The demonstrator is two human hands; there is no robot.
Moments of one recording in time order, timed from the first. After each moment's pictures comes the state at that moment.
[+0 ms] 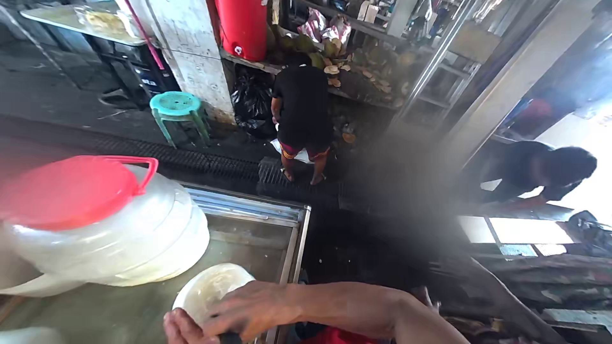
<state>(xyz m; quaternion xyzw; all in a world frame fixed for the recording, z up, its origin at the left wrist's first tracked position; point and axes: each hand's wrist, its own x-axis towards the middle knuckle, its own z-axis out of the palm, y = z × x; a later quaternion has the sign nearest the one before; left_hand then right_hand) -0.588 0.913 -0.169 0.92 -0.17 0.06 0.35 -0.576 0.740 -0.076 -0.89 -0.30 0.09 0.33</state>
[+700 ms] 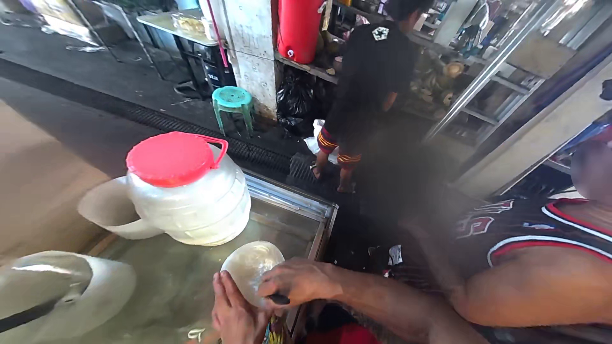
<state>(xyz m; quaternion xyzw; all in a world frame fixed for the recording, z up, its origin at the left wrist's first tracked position) -0.591 0.908 -0.168 0.92 -0.13 0.07 0.37 -0.577 0.721 -0.062 -0.88 -0.31 0.15 0.32</state>
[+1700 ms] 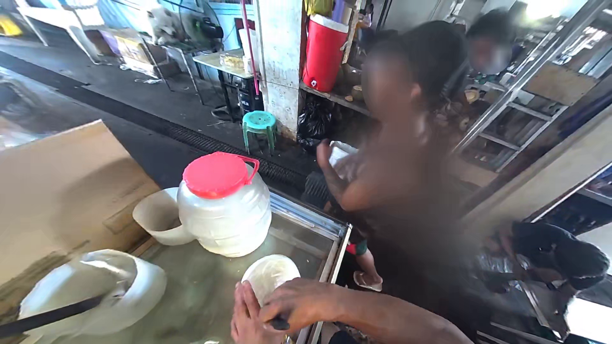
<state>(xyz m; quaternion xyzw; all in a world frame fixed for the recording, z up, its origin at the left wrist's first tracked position) -0.593 0.907 -0.171 0.91 -0.12 0.07 0.38 -0.564 0.746 -0.052 -0.86 -0.34 0.20 0.32</state>
